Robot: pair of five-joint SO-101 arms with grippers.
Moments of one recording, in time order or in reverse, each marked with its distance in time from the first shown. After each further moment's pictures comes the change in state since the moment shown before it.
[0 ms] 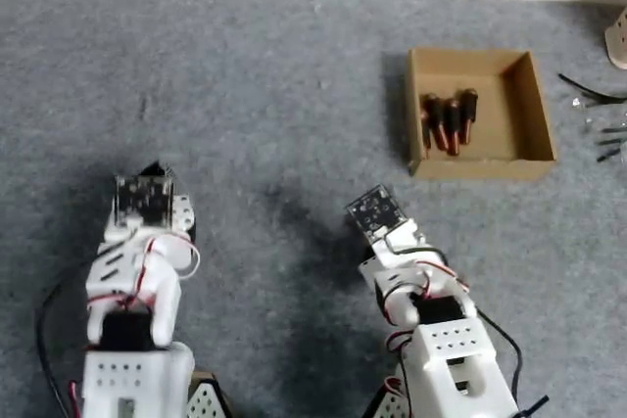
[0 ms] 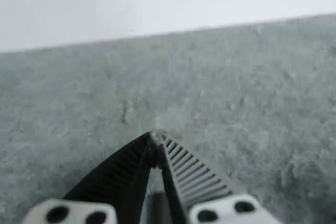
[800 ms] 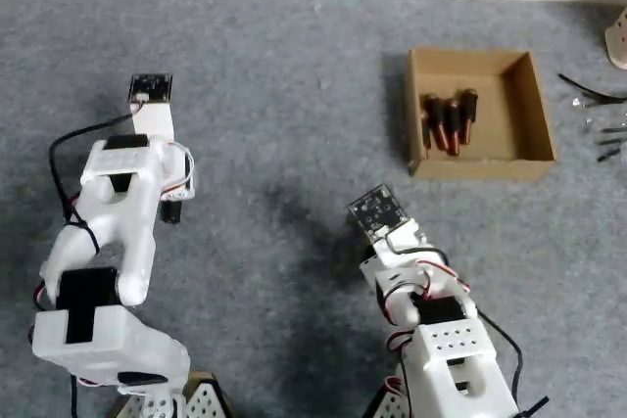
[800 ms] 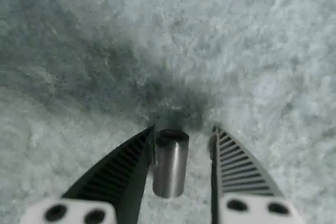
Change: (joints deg) left arm -5.9 85.5 -54.5 22.4 5.5; right arm -0.1 -0.2 0.6 -1.3 -0.4
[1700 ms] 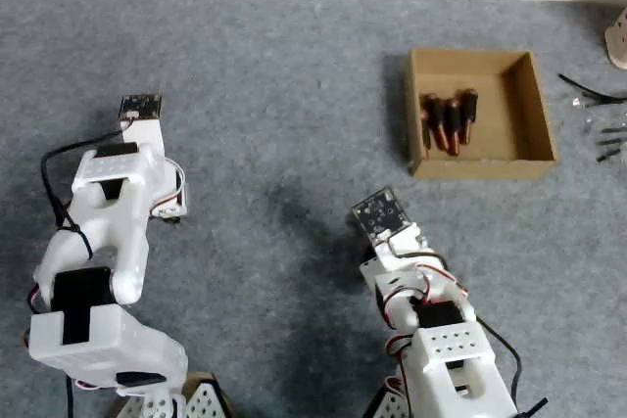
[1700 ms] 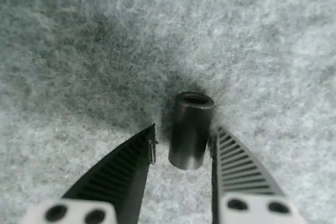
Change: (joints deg) left arm -3.1 0.4 3.6 3.7 0.2; right arm 0.0 0.0 2.0 -2.4 -1.5
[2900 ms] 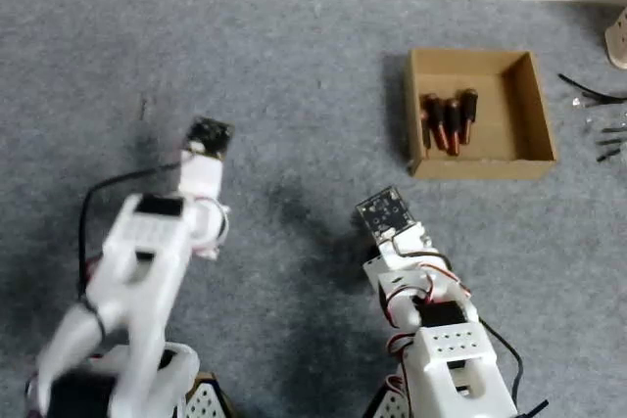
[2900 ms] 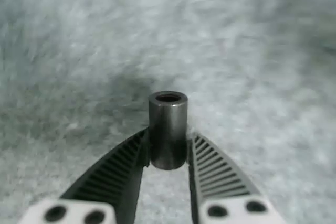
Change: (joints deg) left arm 16.6 -33.1 25.7 -5.7 -8.4; right arm 1.5 -0.2 0.0 0.0 0.0
